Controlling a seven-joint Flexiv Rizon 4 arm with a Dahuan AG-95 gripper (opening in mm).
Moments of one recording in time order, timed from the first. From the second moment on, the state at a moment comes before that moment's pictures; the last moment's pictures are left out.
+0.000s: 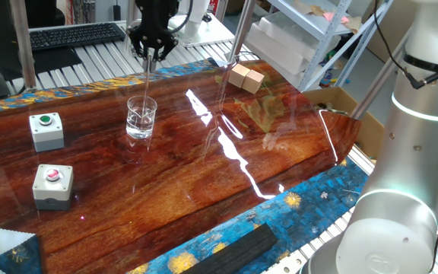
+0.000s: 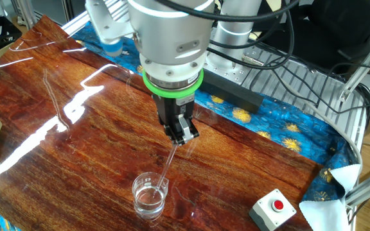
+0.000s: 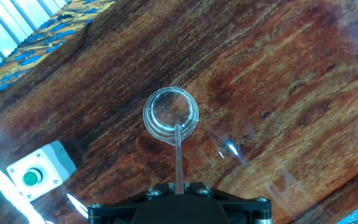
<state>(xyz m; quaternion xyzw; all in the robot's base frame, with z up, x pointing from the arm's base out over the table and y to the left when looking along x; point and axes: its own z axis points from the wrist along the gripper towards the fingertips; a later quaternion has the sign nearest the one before) 0.620 0.105 0.273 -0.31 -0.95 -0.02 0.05</state>
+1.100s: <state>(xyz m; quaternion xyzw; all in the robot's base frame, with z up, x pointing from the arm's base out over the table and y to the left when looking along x) 0.643 0.107 0.262 -0.34 -0.94 -0.02 0.02</state>
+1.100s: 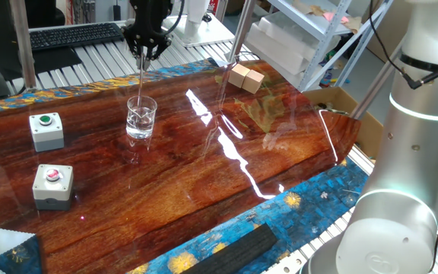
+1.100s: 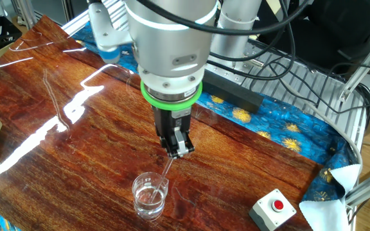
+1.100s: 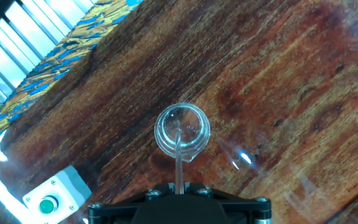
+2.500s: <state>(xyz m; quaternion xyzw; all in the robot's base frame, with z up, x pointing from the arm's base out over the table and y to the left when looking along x) 0.616 0.086 0.270 -0.29 -0.96 -0.02 0.03</state>
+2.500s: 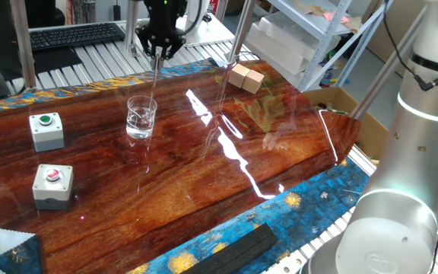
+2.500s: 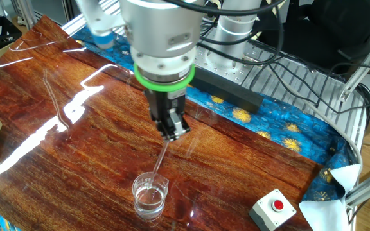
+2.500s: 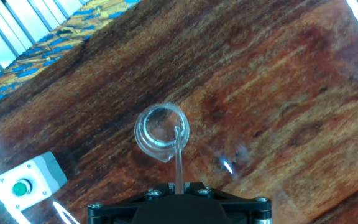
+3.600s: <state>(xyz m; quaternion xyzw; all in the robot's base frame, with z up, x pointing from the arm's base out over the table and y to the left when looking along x) 0.650 0.125 0.252 -0.35 -0.94 -0.02 0.03</state>
